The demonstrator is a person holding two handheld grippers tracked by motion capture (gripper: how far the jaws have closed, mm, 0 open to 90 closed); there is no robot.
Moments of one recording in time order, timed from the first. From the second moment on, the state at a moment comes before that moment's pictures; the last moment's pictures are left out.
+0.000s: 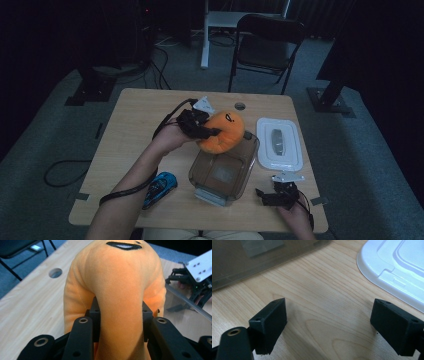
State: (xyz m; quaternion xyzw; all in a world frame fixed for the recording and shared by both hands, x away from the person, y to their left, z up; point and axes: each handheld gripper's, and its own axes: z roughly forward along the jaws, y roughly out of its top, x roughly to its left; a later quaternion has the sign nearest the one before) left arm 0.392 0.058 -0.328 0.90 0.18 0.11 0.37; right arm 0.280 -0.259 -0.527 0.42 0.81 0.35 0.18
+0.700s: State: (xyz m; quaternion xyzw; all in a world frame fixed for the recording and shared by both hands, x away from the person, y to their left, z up) left arm 0.389 0.027 -0.371 0.93 0.16 0.06 0.33; right arm 0.279 -0.259 -0.527 0.43 0.81 0.35 0.18
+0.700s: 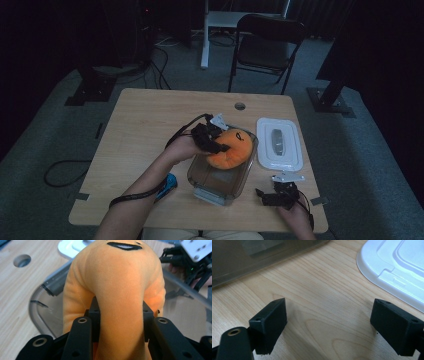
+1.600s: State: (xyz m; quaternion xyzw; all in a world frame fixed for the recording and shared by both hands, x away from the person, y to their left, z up) left arm 0.399 -0.004 -0.400 0.96 0.15 0.05 0.23; right arm 0.279 -0.259 -0.527 0.43 0.81 0.35 0.18
